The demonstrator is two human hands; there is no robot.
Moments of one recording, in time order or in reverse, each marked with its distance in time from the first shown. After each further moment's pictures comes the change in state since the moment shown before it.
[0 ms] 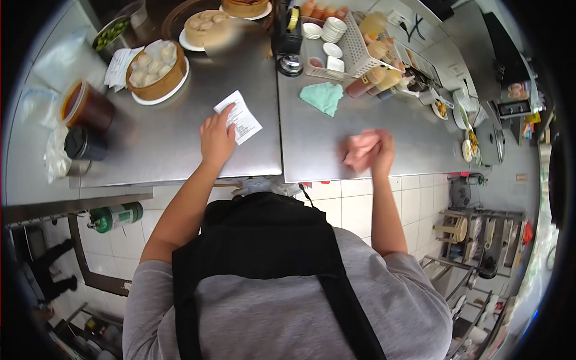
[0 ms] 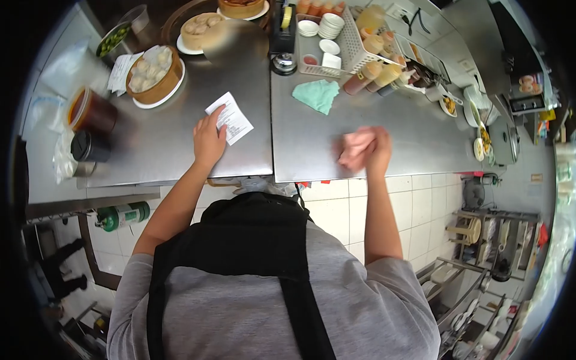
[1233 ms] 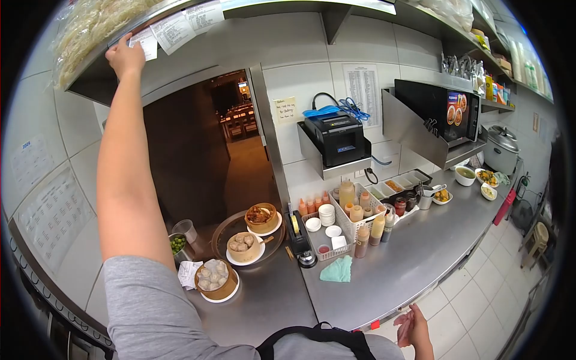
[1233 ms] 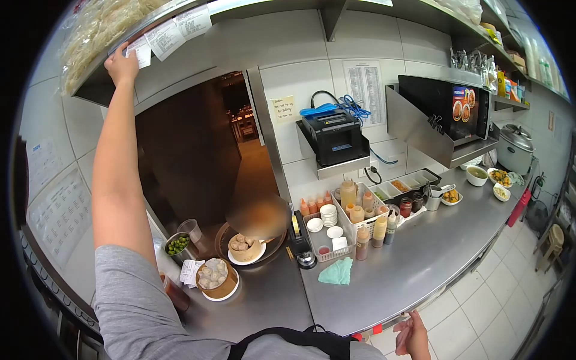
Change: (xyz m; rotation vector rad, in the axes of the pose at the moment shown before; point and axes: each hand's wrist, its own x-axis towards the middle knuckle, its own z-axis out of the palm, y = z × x) left_hand 0.458 0.324 -0.625 -0.014 1.402 0.314; right_hand -0.167 -0.043 -0.084 0.821 0.074 0.573
